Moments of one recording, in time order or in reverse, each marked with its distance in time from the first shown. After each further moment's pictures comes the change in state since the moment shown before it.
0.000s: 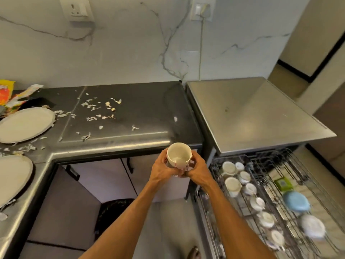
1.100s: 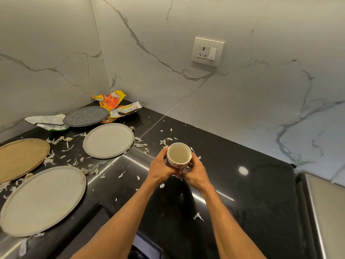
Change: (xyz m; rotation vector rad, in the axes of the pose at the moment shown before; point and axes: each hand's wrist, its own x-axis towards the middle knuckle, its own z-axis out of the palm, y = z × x) left_hand 0.226 0.015 -0.292 0.152 0.626 -0.013; right_hand 0.341 -0.158 0.243 -0.110 -0.580 -0.247
